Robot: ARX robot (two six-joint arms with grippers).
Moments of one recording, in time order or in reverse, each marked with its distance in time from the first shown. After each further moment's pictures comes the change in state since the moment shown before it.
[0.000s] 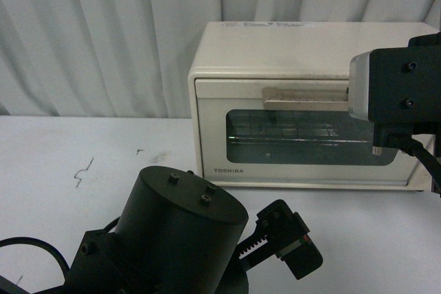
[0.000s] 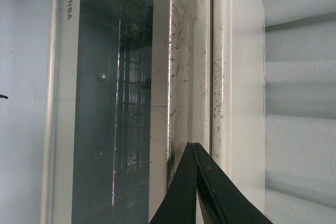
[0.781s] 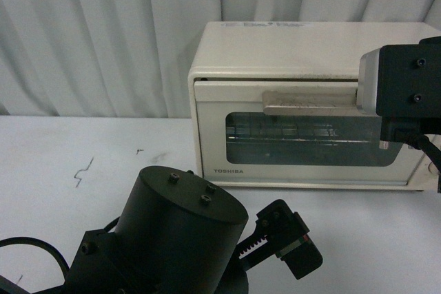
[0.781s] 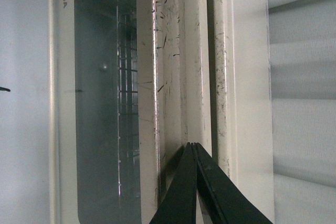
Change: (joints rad) left arm 0.000 0.000 0.000 0.000 0.000 0.000; right arm -0.019 0.002 -0.007 -0.006 0.010 0.035
